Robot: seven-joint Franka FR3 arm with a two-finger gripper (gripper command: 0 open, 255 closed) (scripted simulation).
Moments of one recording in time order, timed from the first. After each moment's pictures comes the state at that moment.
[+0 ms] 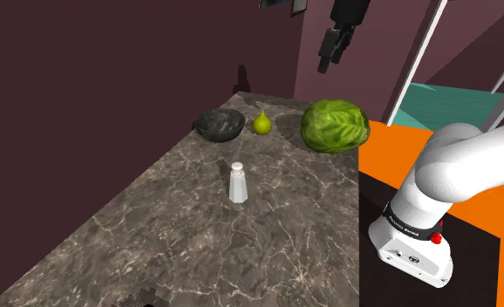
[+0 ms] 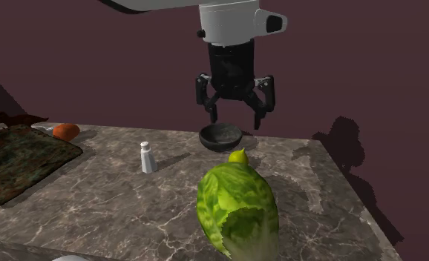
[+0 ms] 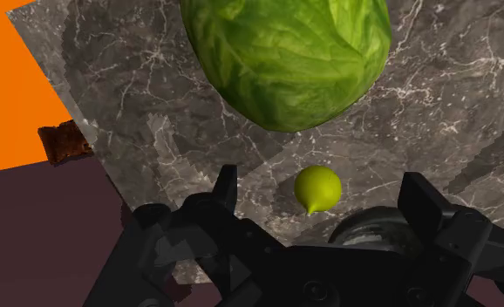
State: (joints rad) arm 0.01 -0.81 0.01 -2.32 -0.02 1.68 -0.11
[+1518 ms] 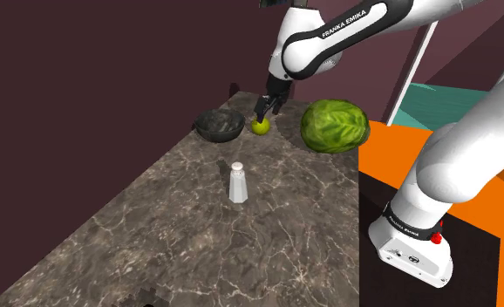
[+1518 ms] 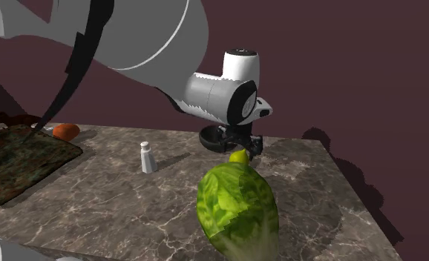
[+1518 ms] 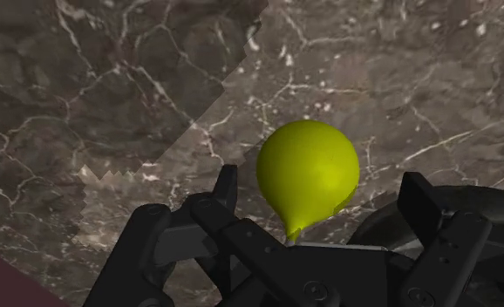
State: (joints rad) arm 0.05 -0.28 0.05 -2.46 0.10 2.43 -0.03
